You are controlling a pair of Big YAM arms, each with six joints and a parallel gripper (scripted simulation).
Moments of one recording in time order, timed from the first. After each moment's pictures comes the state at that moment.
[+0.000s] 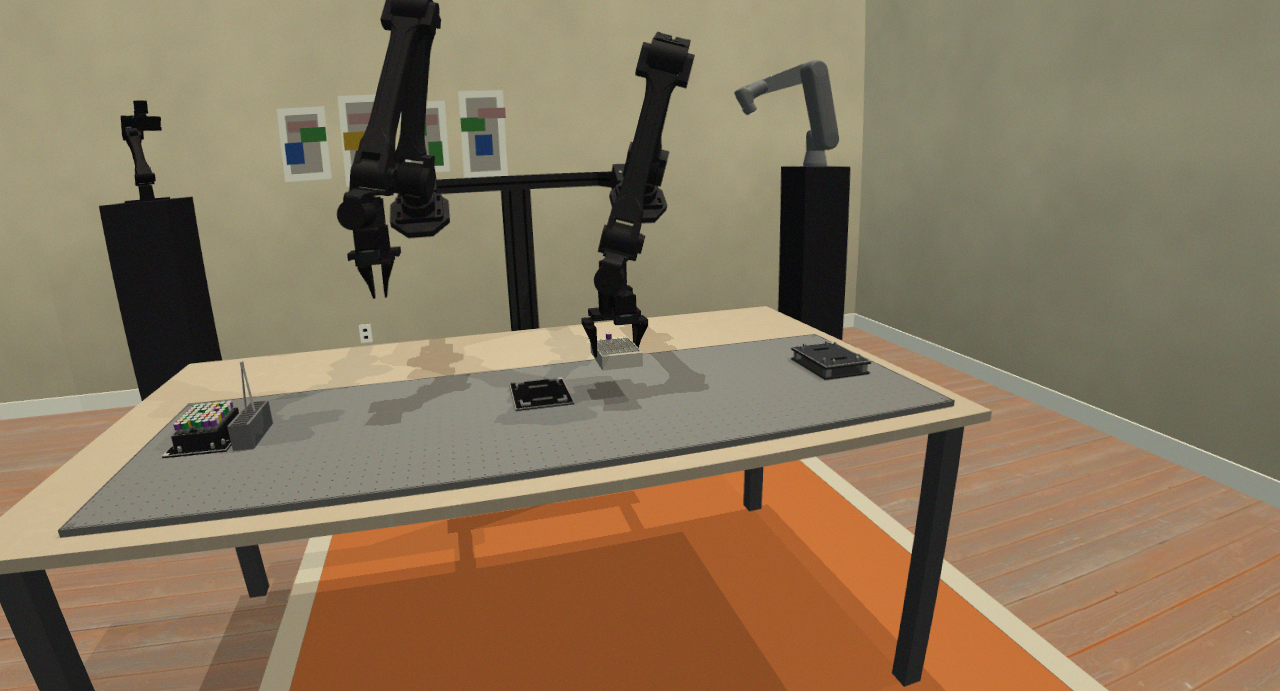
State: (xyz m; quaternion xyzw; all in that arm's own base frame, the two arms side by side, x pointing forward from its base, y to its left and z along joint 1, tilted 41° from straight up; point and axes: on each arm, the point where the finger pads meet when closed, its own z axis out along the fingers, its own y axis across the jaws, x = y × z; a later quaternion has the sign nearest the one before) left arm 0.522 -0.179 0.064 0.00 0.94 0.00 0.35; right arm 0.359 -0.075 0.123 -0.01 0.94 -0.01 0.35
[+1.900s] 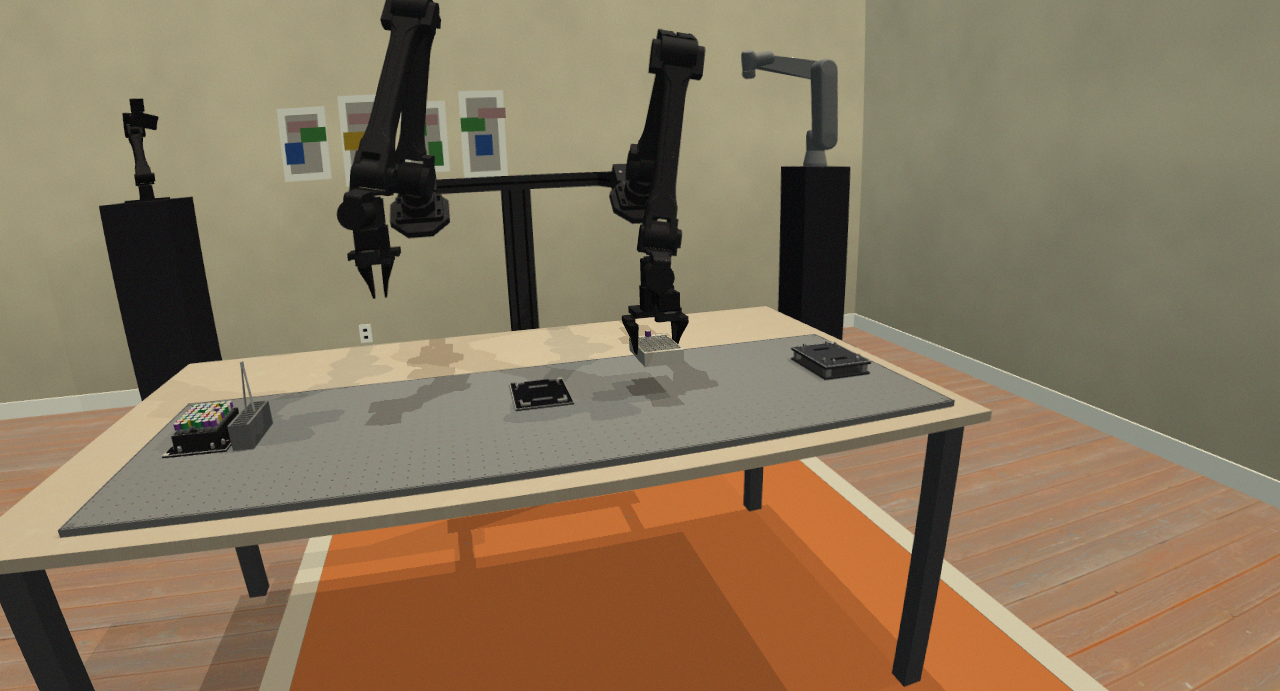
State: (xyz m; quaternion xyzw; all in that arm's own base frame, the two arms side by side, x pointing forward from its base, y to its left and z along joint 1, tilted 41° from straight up) left arm 0.528 -0.092 0.069 0.00 0.94 0.00 0.35; right arm 0.359 -0.075 0.123 -0.01 0.94 -0.01 0.35
